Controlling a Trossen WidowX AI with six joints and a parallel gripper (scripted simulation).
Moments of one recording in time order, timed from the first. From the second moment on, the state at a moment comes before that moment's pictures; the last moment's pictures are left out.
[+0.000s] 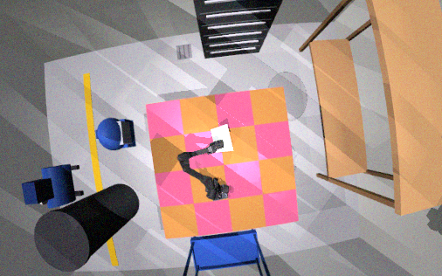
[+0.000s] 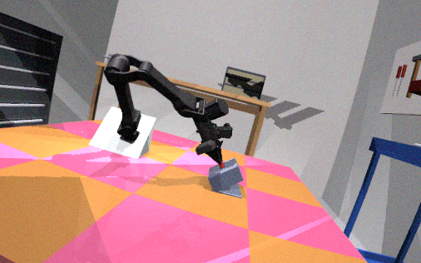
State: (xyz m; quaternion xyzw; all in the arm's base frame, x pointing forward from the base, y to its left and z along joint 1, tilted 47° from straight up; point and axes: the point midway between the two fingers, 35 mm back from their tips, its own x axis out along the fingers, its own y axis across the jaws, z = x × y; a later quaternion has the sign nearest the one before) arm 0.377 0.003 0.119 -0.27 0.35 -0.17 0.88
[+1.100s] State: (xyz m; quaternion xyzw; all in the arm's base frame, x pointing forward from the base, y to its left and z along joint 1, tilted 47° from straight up) arm 0.353 0.025 0.131 -0.27 0.36 -0.17 0.88
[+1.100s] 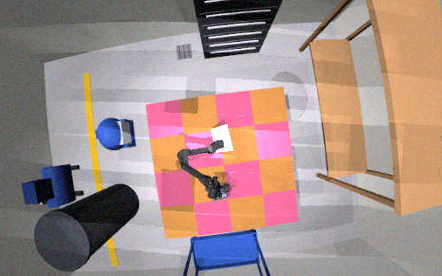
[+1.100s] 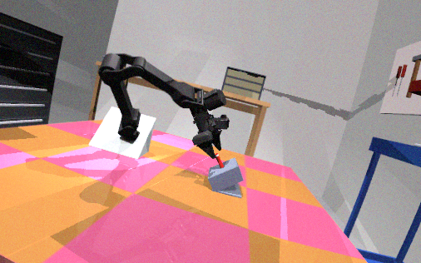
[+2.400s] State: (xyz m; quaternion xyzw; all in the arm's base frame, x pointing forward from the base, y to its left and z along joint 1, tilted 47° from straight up) arm 0.312 0.057 0.154 -0.27 0.36 -0.17 0.88
